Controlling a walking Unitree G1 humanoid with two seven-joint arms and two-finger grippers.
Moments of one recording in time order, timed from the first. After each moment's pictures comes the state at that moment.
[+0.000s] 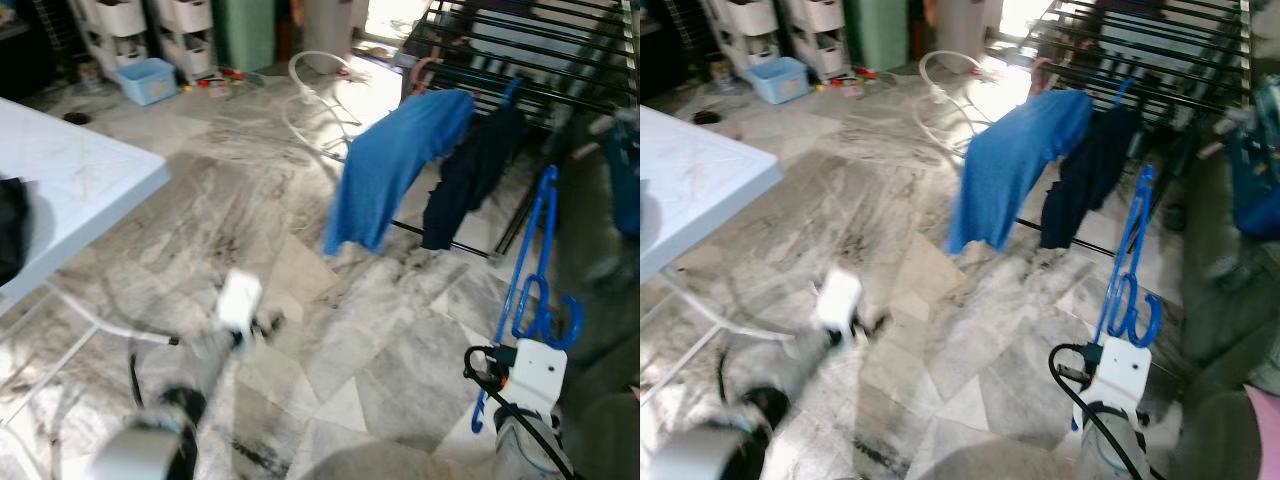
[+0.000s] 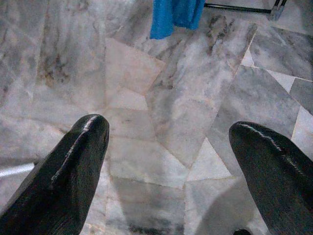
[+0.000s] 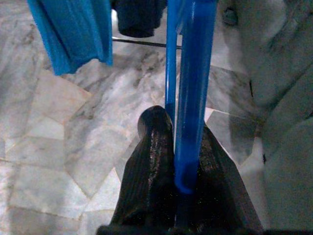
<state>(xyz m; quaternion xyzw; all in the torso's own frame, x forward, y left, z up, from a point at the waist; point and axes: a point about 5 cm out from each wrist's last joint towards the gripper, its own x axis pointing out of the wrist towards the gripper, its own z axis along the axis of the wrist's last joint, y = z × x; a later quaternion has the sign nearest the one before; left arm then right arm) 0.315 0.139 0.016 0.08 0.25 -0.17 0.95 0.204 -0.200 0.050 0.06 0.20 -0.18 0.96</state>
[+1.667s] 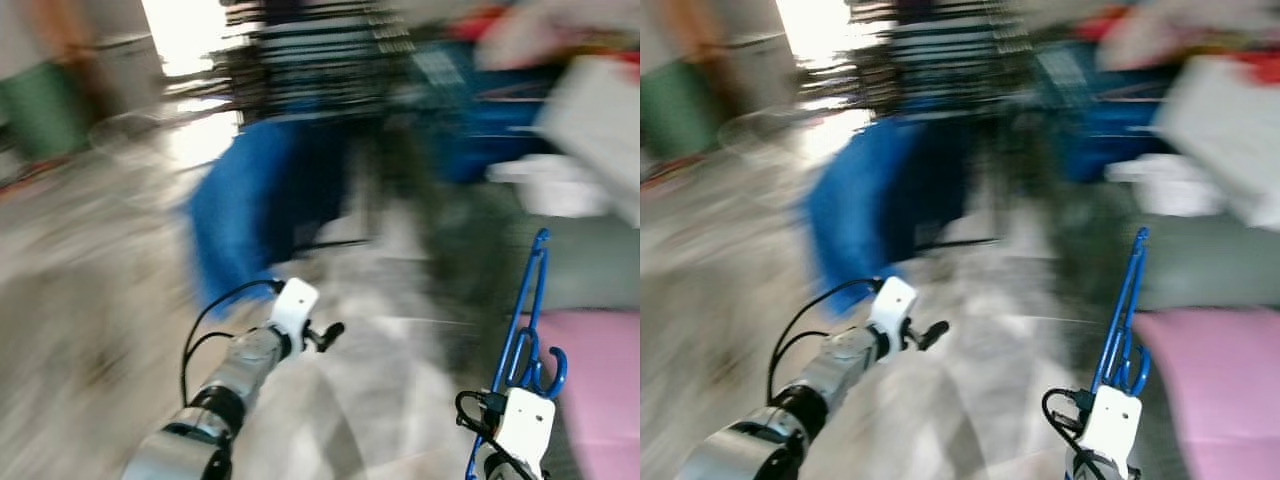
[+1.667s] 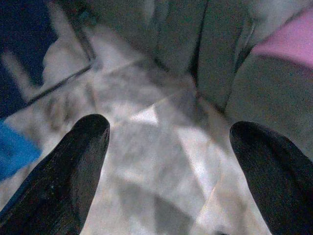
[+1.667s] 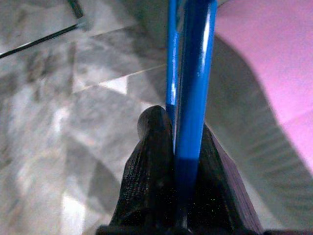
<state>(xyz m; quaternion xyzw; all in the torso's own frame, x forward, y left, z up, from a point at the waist) 0.317 0.062 0.035 0.06 0.20 -0.32 0.92 0.169 -0.191 0.010 0.07 0.26 -0.20 0.94</state>
